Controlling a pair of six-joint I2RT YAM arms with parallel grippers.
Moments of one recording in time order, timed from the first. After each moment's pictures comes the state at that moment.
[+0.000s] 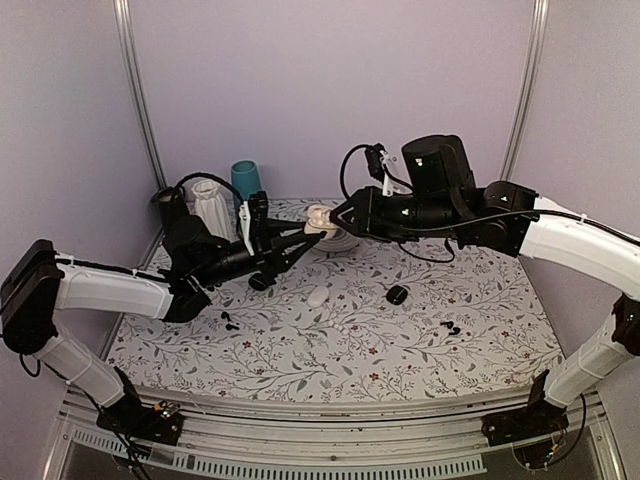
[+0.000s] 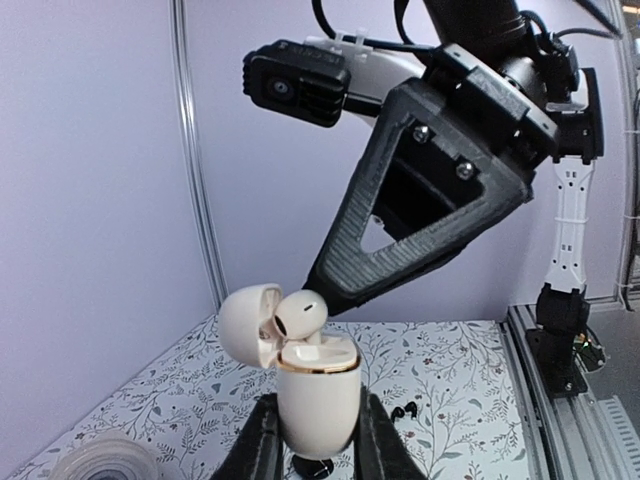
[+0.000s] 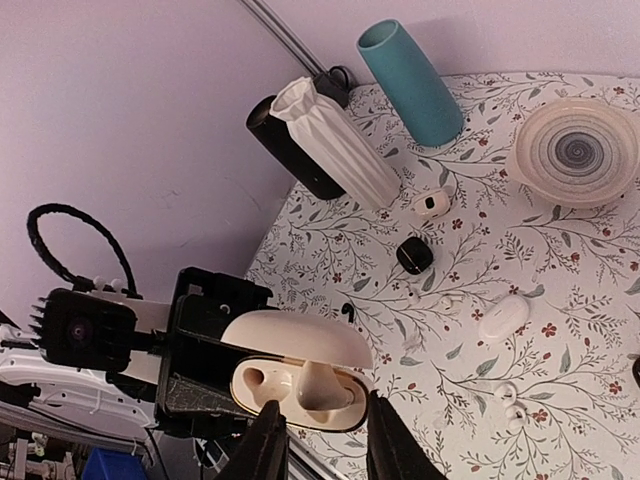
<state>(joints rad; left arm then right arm) -0.79 1.48 0.71 1.02 0.46 0.02 1.02 1.47 1.46 -0.40 0.05 0.73</state>
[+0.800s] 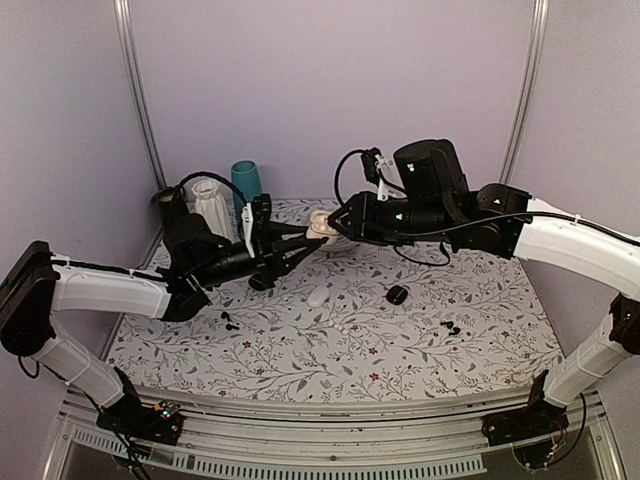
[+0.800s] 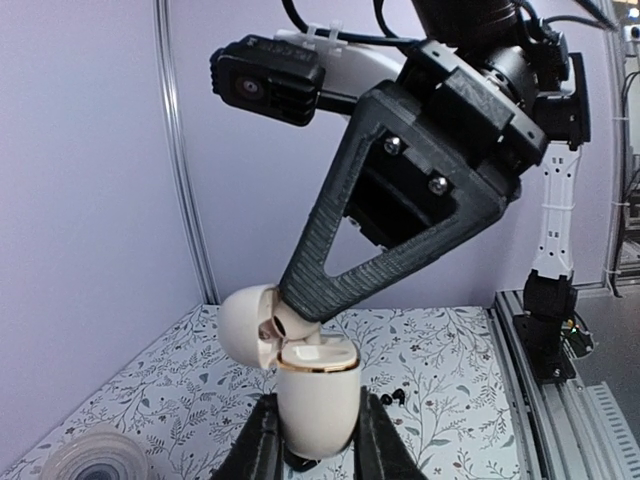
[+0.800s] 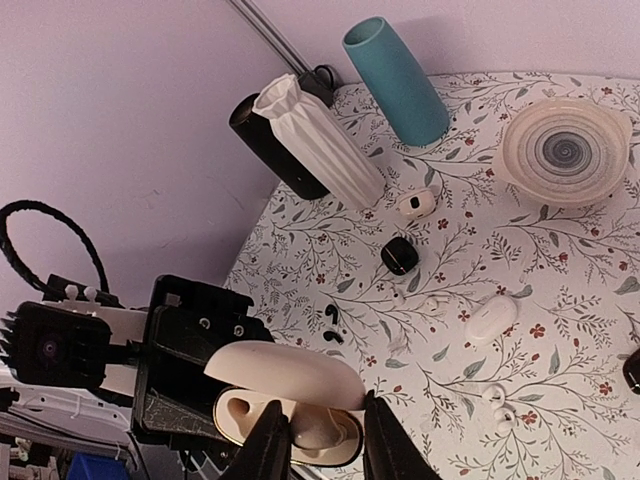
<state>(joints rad) -0.80 1.46 0.72 0.96 0.49 0.04 1.03 1.49 1.46 -0.40 0.10 0.72</state>
